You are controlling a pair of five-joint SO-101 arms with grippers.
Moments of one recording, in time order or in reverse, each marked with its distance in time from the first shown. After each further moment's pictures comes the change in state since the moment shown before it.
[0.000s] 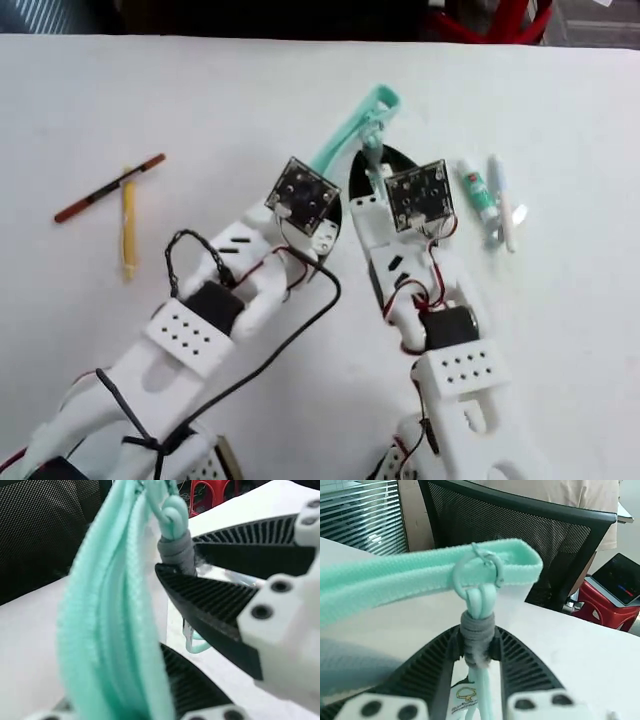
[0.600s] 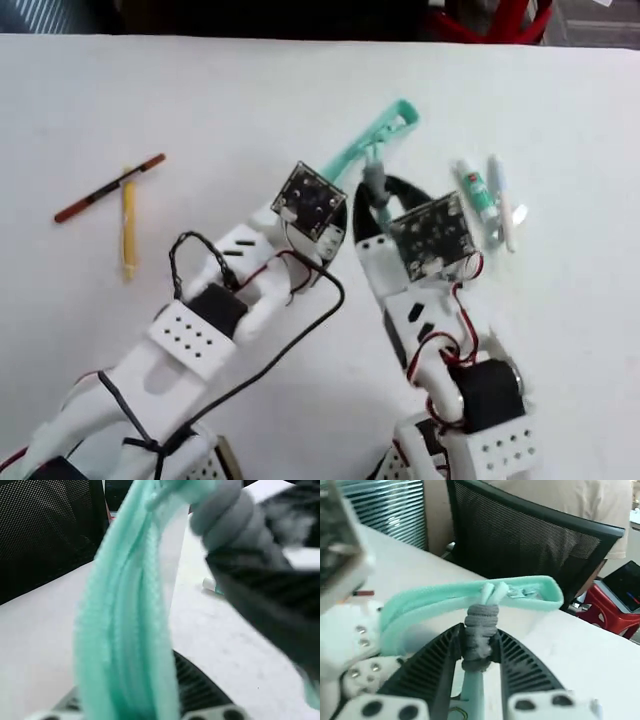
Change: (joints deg) left arm 0.5 0.0 0.1 0.0 -0.2; right arm -5.9 -18.5 -14.4 38.7 5.9
